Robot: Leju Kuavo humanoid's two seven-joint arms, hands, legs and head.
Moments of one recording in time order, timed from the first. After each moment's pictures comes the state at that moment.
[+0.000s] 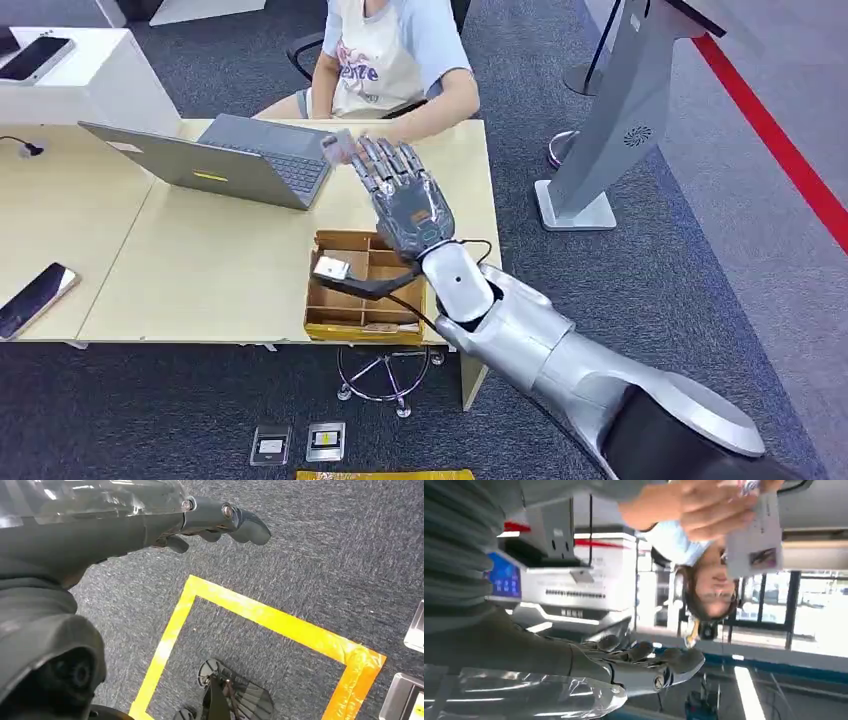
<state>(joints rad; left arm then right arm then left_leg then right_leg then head) -0.09 0.04 -0.94 -0.32 1.39 0.65 -0.33 -0.96 0.08 1.21 -0.89 0.97 -0.44 0.26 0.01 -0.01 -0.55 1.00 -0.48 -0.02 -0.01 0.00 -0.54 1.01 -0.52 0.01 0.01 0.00</state>
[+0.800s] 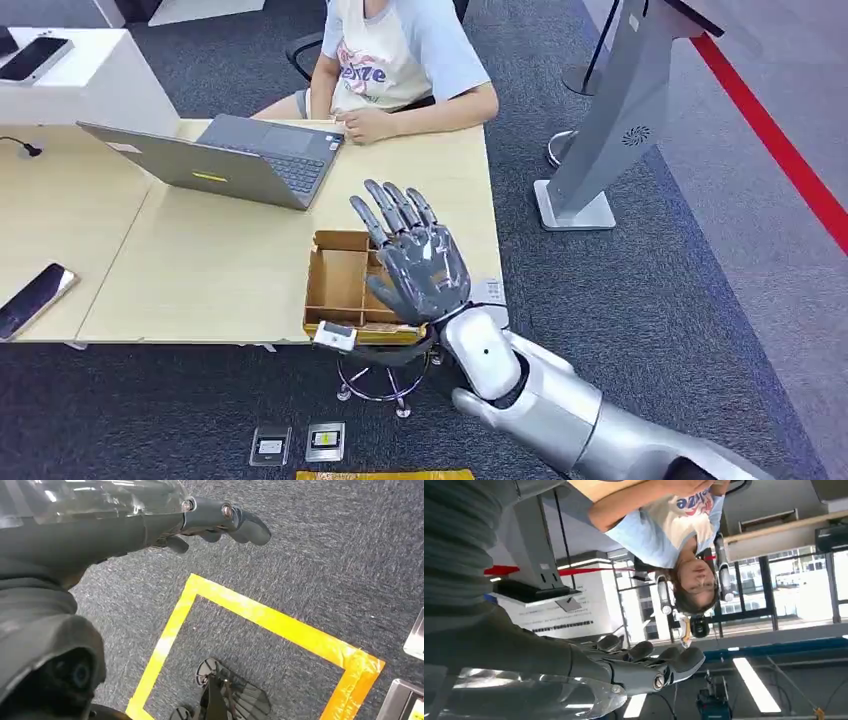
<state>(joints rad) -0.09 0.04 -0.94 -0.31 1.43 0.65 -0.36 -0.70 -0.09 1.14 -1.41 1.07 -0.41 0.33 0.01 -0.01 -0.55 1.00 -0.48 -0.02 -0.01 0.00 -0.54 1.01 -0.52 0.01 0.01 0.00</state>
